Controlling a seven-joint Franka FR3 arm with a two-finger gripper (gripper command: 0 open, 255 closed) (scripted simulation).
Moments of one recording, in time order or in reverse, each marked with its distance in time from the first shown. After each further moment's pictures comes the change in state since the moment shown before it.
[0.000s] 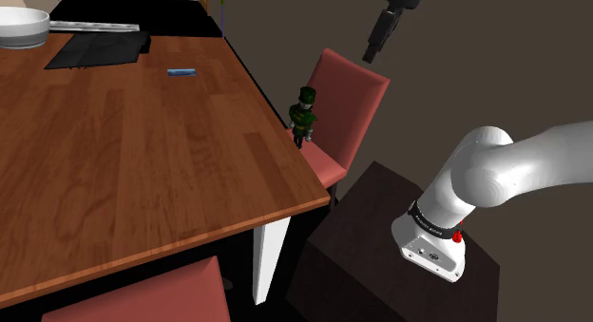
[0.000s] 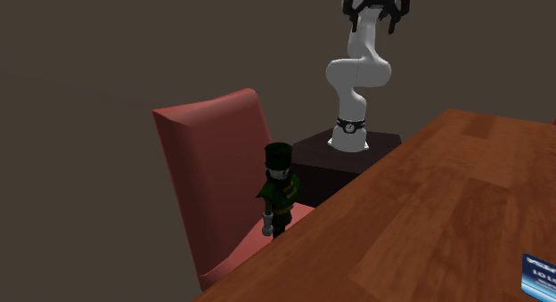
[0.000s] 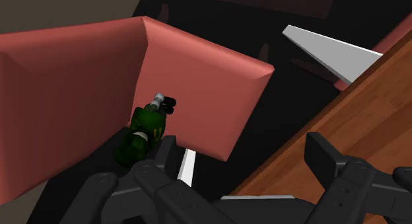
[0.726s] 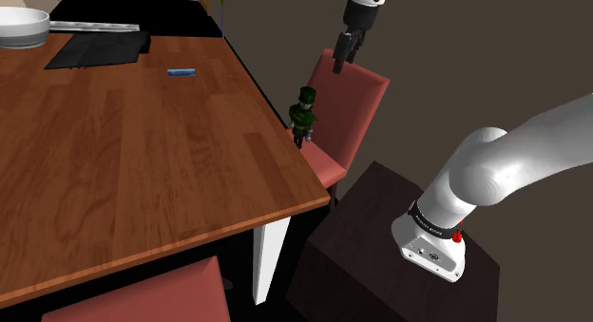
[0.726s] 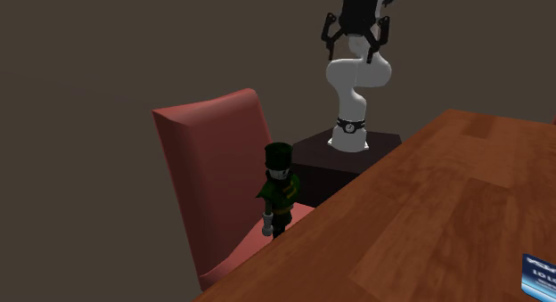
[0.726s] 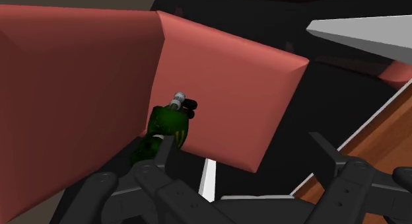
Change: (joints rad) arm -0.057 0.286 -0.033 0.032 -0.063 0.179 -0.005
